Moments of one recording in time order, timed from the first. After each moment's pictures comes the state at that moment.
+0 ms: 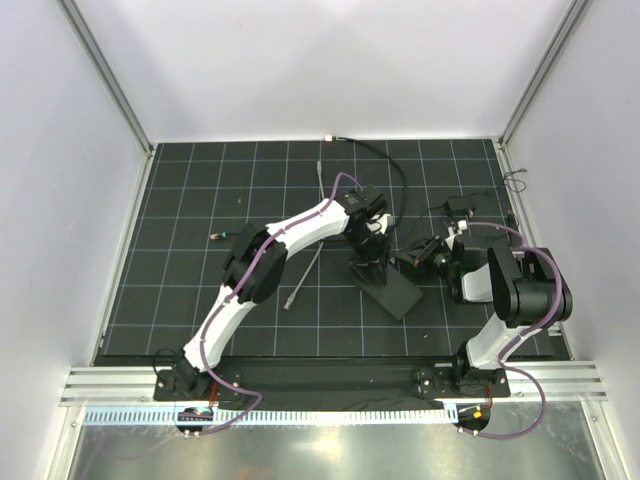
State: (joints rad) left arm -0.84 2.39 2.04 -0.97 0.56 -0.53; right arm -0.03 1.68 0.34 0.78 -0.54 0.92
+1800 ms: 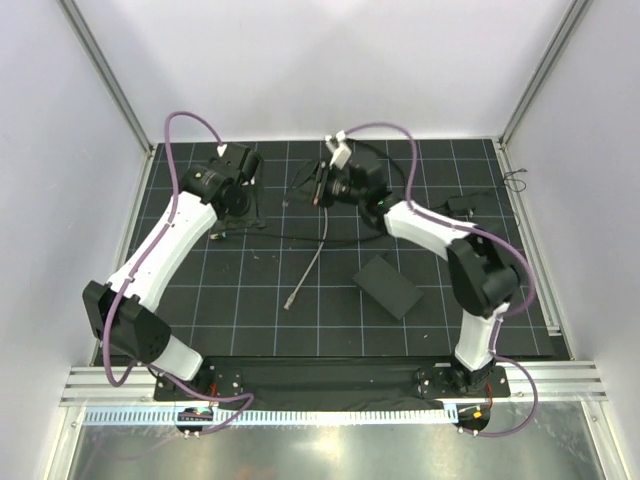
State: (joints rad) left arm -0.45 1.54 1.59 -1.13 -0.21 -0.44; right arm 0.56 1.81 1.35 0.29 -0.52 0.77
